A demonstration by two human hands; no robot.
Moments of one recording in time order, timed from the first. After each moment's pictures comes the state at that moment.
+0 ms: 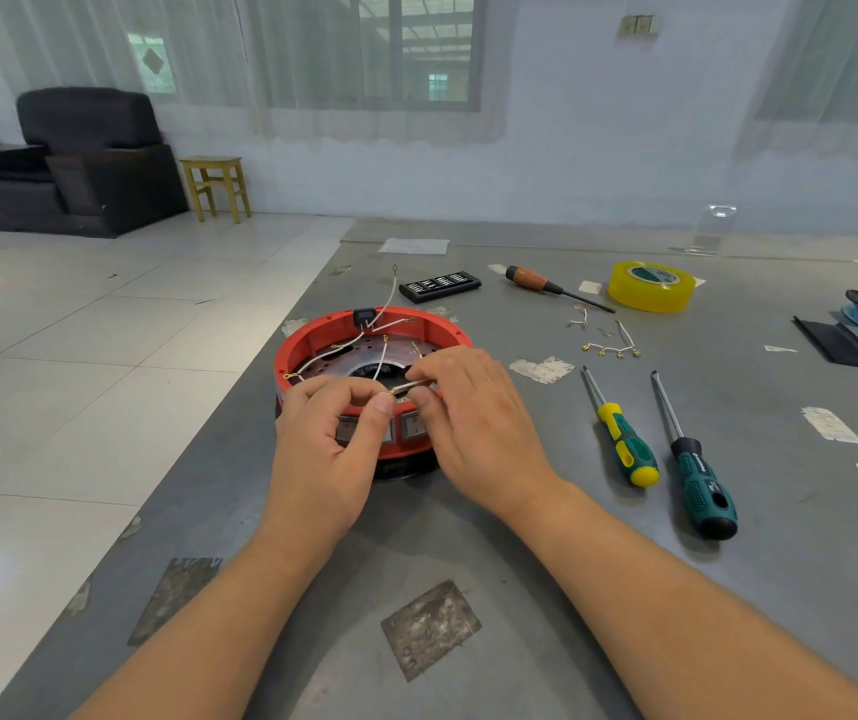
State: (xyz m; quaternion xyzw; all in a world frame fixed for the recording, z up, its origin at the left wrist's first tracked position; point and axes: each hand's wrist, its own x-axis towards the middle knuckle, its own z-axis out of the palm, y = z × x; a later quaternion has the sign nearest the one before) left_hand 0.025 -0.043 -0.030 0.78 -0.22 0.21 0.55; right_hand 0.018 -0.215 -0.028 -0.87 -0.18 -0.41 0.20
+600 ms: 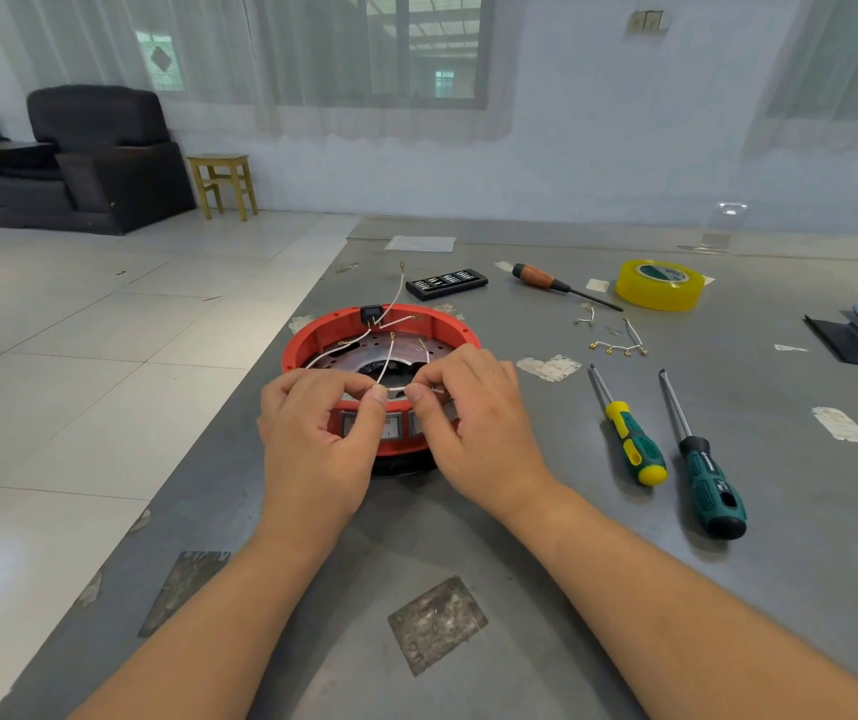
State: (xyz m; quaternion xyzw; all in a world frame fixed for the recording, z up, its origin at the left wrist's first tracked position) left_hand 0.021 -0.040 -0.023 0.79 -0.17 0.28 0.52; right_hand 0.017 -0.203 -0.029 -0.86 -0.14 -0.40 0.27
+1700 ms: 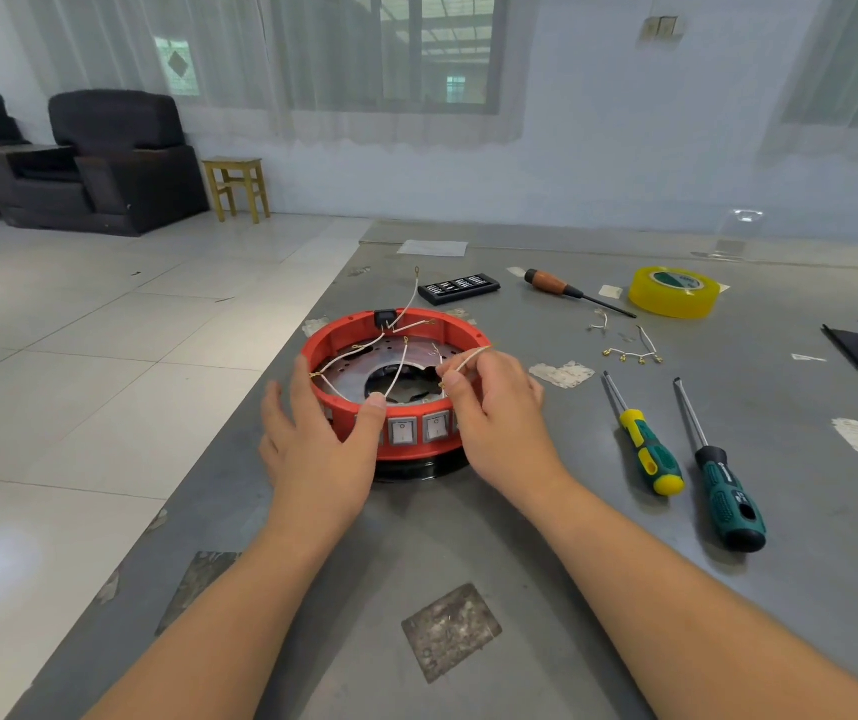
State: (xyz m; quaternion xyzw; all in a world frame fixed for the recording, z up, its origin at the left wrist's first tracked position) left_hand 0.038 -0.032 -0.033 0.85 -0.02 0.12 0.51; right_hand 0.034 -0.210 -0.028 -0.88 -0.01 -0.28 0.38
